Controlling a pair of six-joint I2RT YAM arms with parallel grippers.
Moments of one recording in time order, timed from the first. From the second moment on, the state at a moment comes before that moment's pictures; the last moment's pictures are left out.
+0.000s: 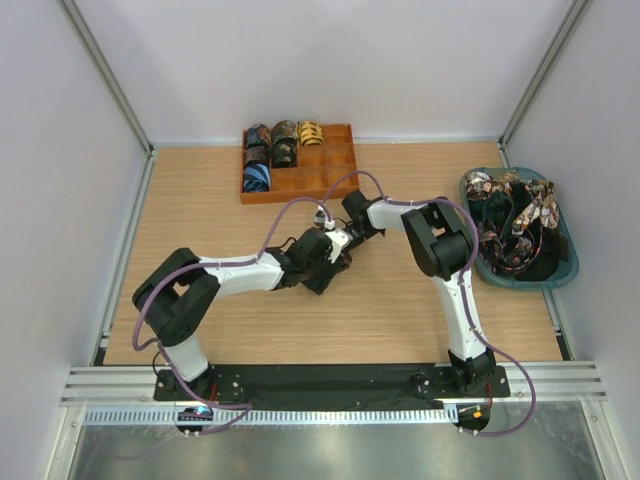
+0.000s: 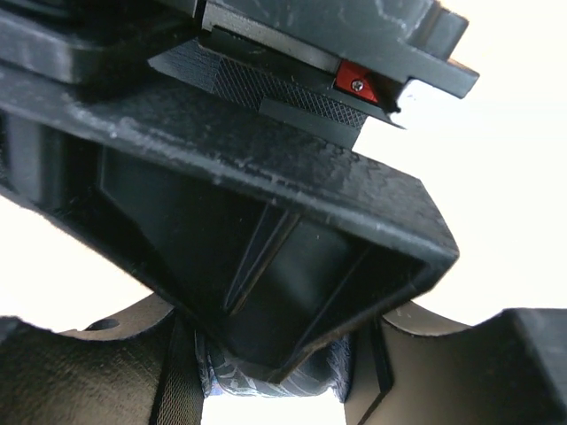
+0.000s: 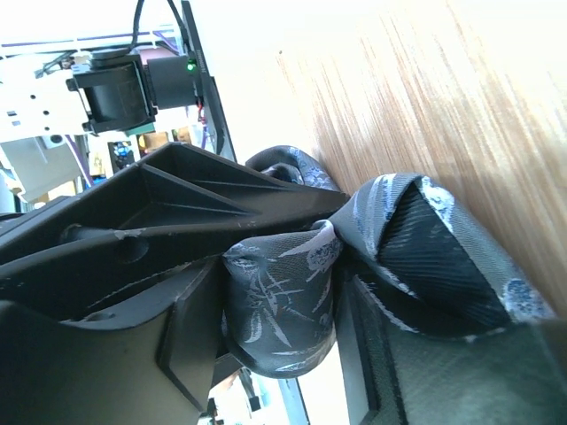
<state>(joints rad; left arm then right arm) -0.83 1.72 0.93 -0.13 -0.04 -0.08 0.49 2.31 1.51 -0.62 -1.19 0.05</state>
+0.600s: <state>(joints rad) -0.82 1.78 0.99 -0.13 -0.04 -0.08 0.44 2.31 1.51 -0.62 -1.21 0.12</state>
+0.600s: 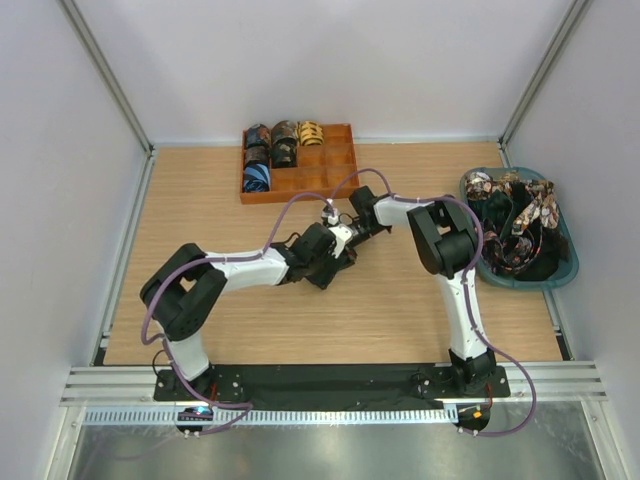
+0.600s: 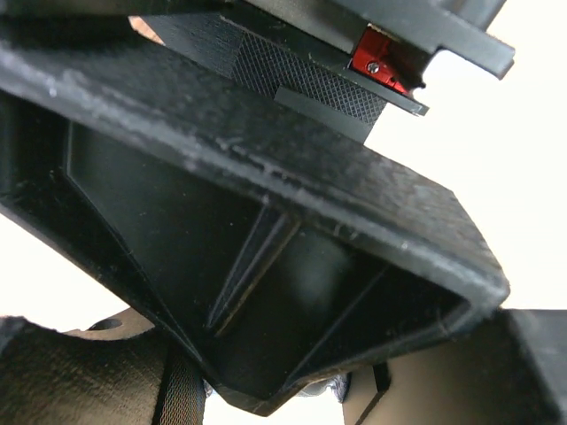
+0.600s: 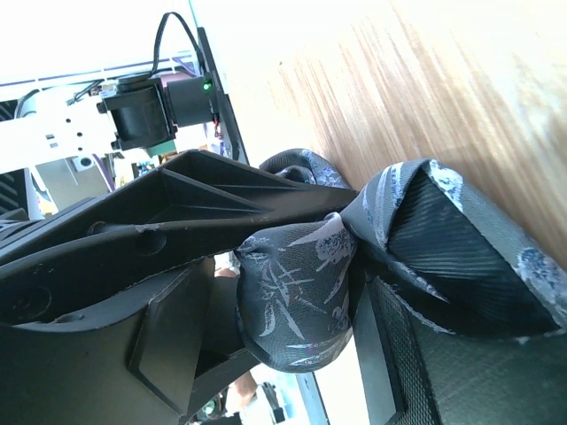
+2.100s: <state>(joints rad) -0.80 1.94 1.29 -0.48 0.00 -0.13 0.28 1.35 0.67 -0.10 -0.36 0.41</state>
